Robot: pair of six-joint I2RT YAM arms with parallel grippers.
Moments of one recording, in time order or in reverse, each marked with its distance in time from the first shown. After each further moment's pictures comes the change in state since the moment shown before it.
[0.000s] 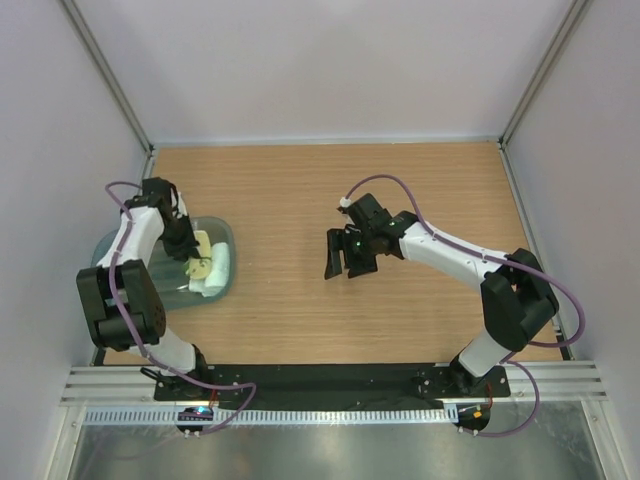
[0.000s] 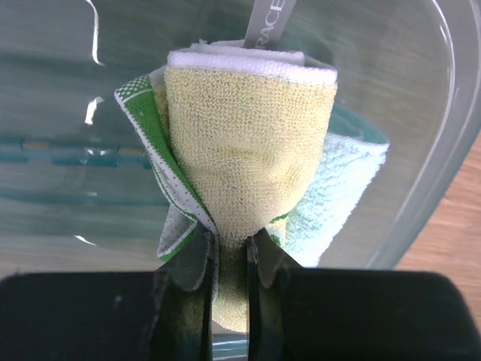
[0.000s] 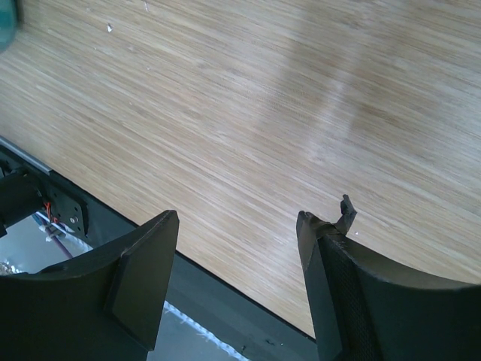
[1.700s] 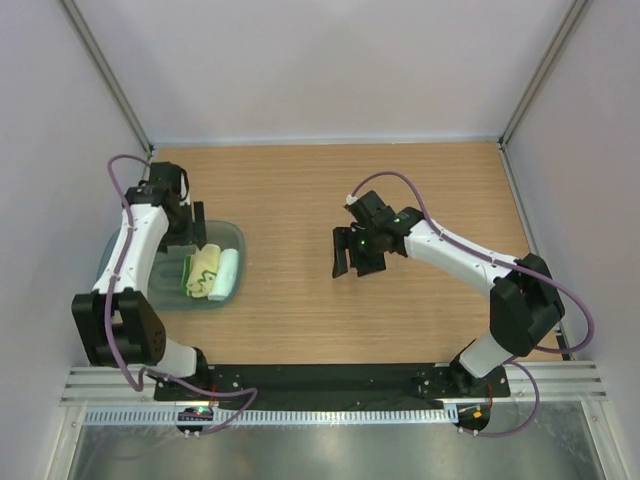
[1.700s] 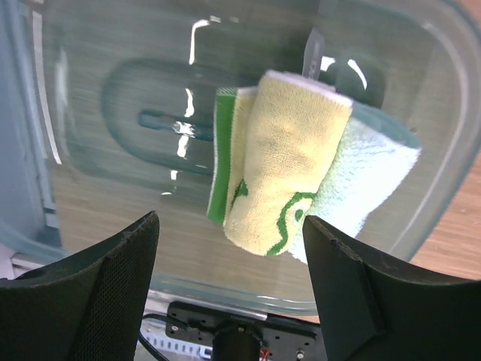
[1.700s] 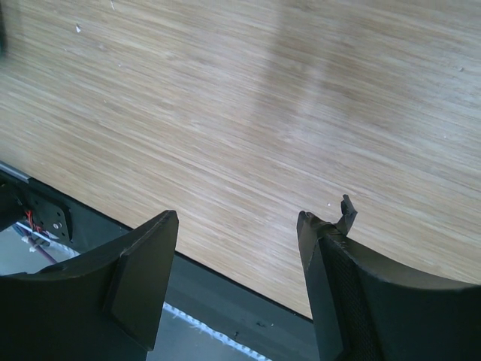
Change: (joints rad) left arm -0.135 -0.116 0.091 -0.155 -0.249 0.065; right arm 0.000 -0.037 0.030 -0.120 0.082 0.003
